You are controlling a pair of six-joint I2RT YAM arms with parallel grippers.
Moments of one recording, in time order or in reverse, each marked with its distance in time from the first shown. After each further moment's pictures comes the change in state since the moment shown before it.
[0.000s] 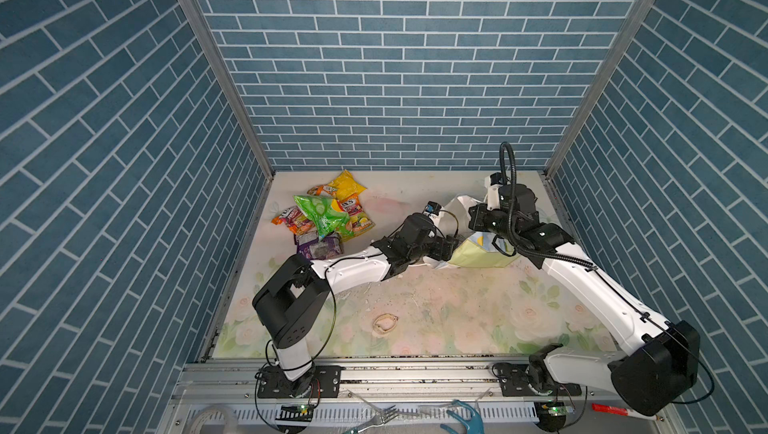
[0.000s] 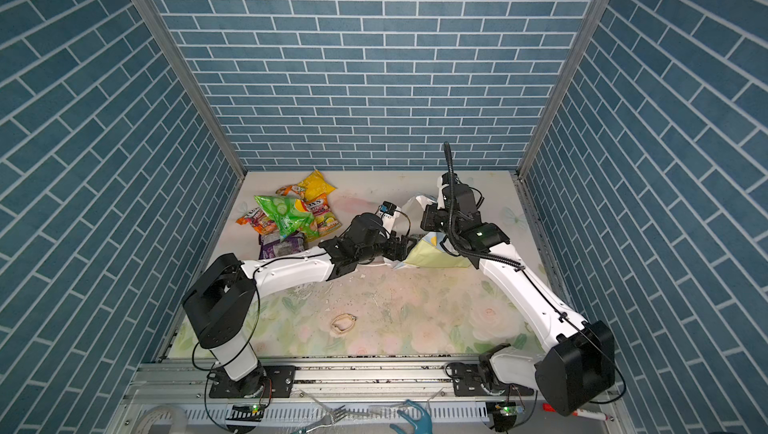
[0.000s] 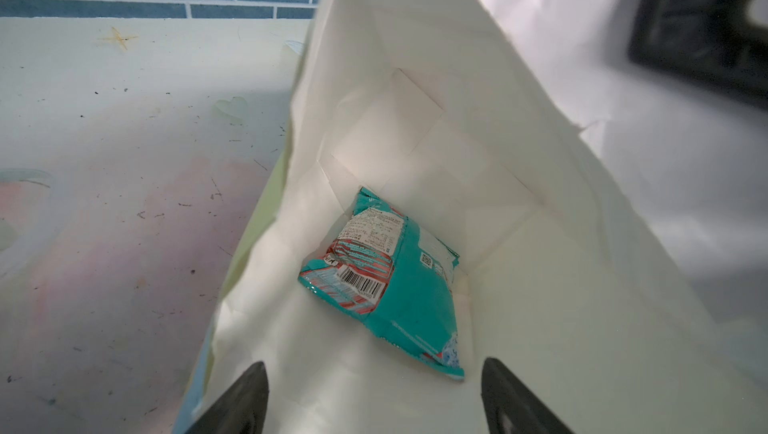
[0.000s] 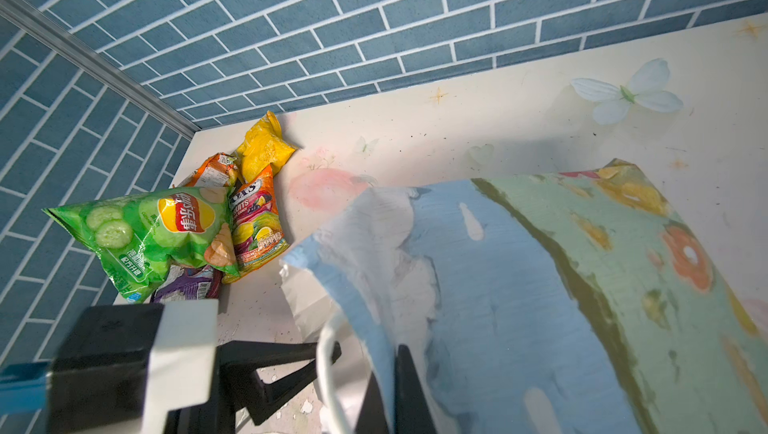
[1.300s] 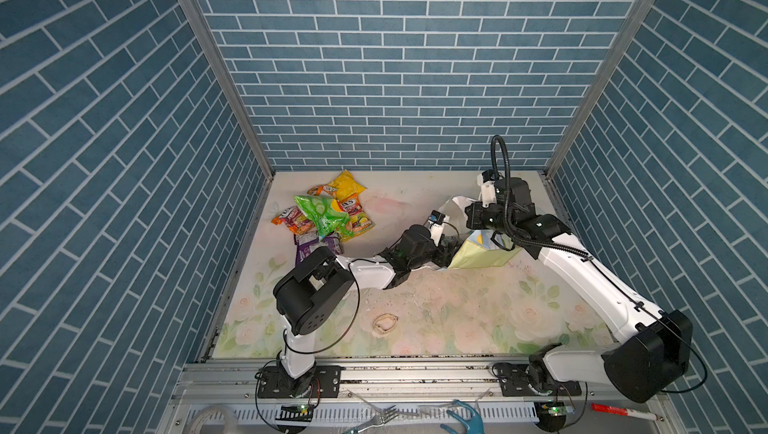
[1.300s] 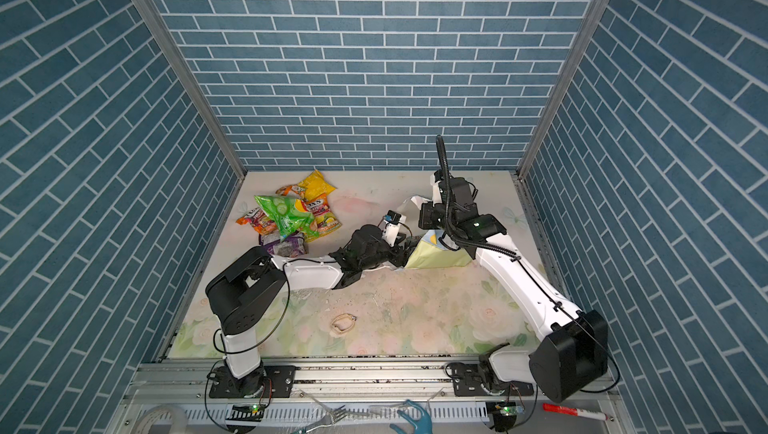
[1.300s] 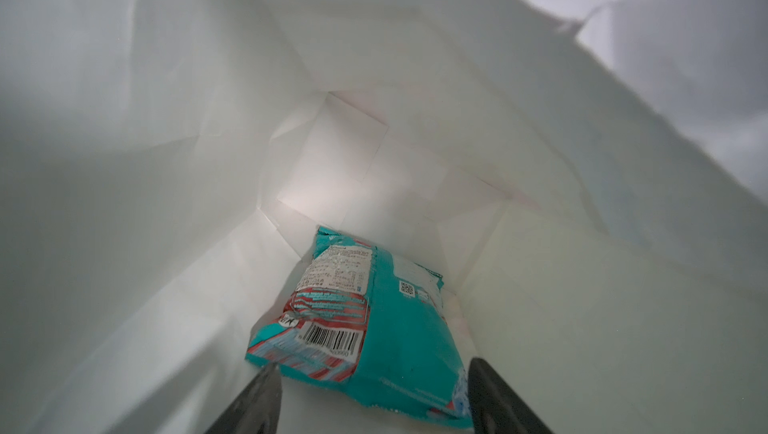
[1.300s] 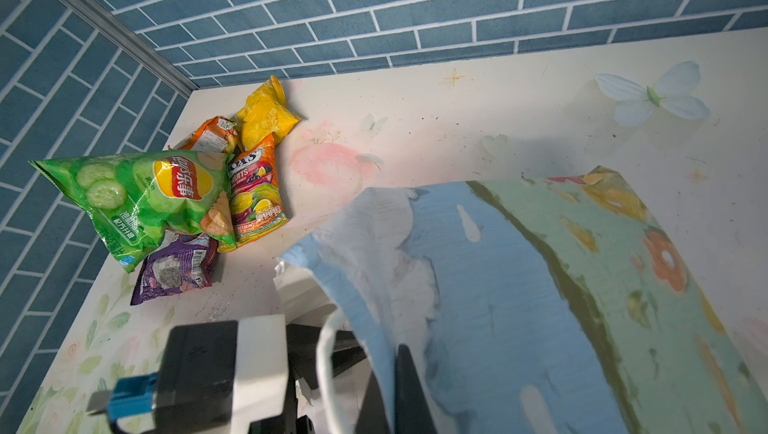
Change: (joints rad) left arm -0.003 0.128 -0.125 0.424 0.068 0.080; right arm -0.002 0.068 0.090 -0.090 -0.045 -0.087
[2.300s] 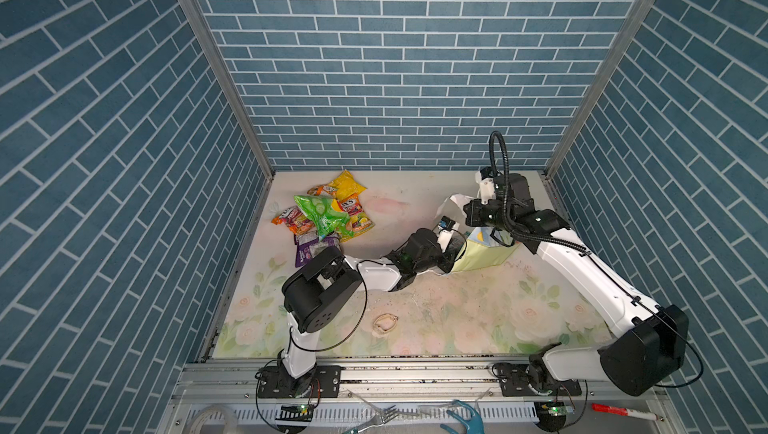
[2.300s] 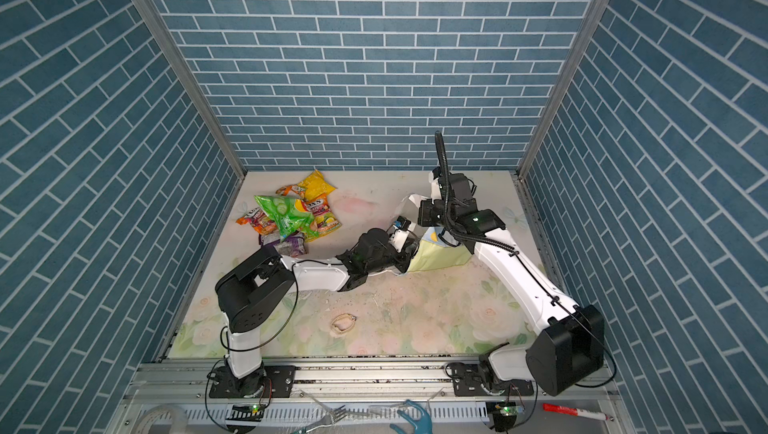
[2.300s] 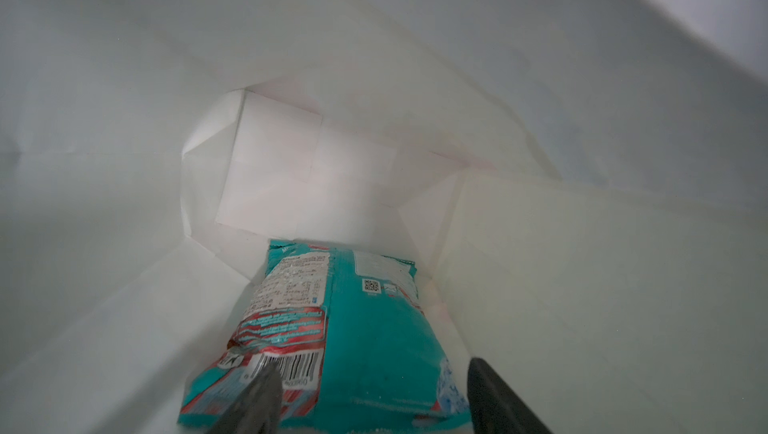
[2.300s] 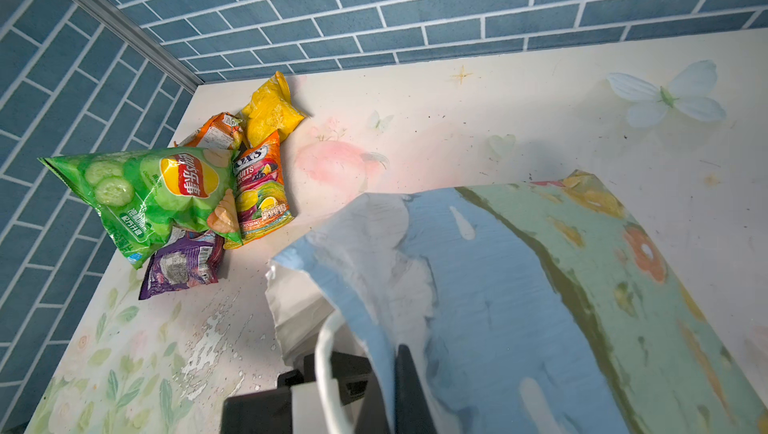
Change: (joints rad) left arm -0.036 0.054 0.043 0.004 0.037 0.071; right arm -0.008 0.034 0.047 -0.024 -0.035 -0.002
